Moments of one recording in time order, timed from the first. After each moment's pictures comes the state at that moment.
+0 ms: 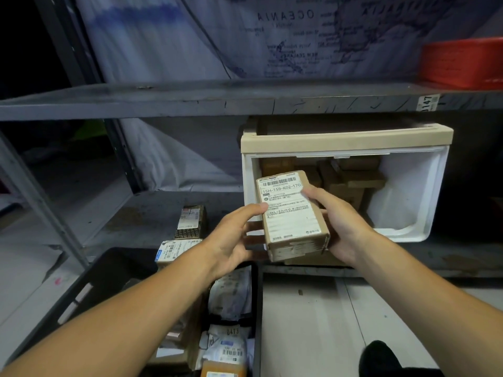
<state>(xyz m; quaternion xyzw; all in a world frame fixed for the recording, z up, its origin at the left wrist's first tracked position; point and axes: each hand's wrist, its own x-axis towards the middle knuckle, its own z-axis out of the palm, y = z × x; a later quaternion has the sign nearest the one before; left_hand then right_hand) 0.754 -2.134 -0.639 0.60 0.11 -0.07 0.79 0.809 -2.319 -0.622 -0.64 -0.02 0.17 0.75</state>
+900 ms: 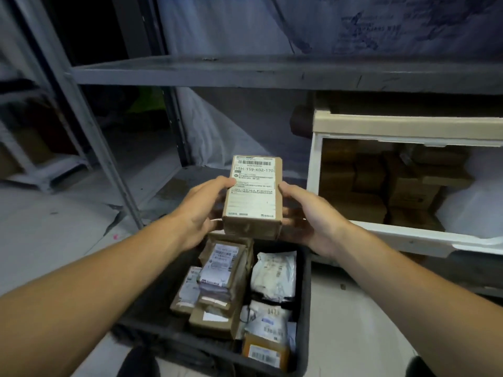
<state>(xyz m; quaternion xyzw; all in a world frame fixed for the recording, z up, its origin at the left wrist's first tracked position) 0.703 -1.997 -0.637 0.64 0.23 0.11 0.72 0.779 -2.182 -0.643 -0.64 -0.08 0.31 0.70</state>
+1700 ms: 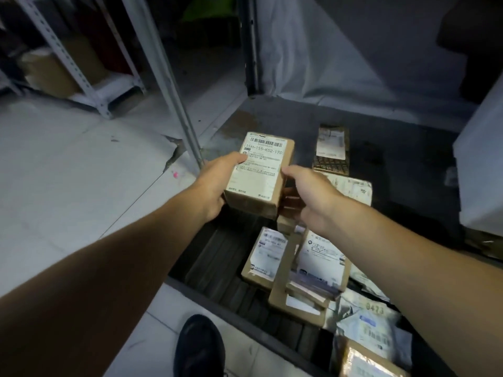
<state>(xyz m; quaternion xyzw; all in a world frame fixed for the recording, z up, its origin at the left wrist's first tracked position) 0.720 -1.771 -0.785 0.58 0.41 0.12 0.70 0.792 -1.923 -0.768 -0.66 0.01 0.41 0.62</state>
